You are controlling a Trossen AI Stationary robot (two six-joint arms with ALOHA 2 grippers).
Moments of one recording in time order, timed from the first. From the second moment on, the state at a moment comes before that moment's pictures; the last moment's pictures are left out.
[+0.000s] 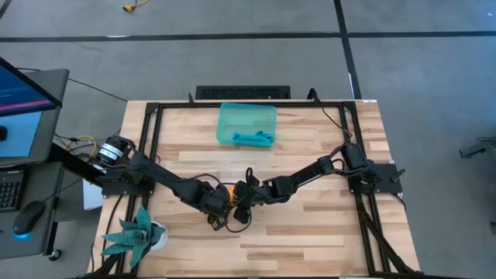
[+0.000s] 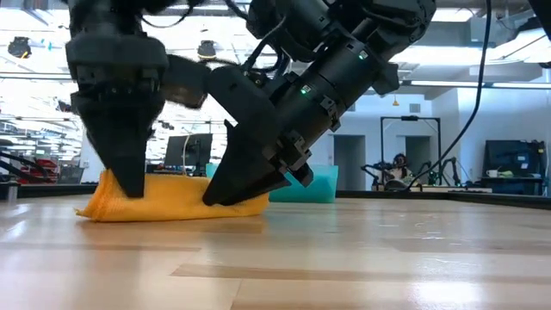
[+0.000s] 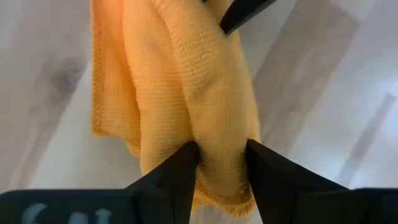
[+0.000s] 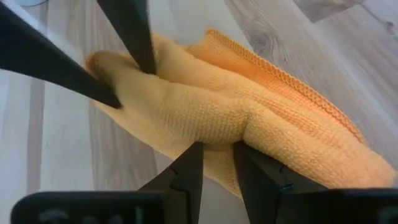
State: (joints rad) left arm -0.39 1.74 1.02 -0.56 -0.06 -0.89; right arm 0.24 2.15 1.28 0.06 0.16 0.52
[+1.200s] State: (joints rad) left arm -0.52 1.69 0.94 -0.44 -0.38 -0.87; right arm 0.23 2.15 1.28 0.06 0.13 0.52
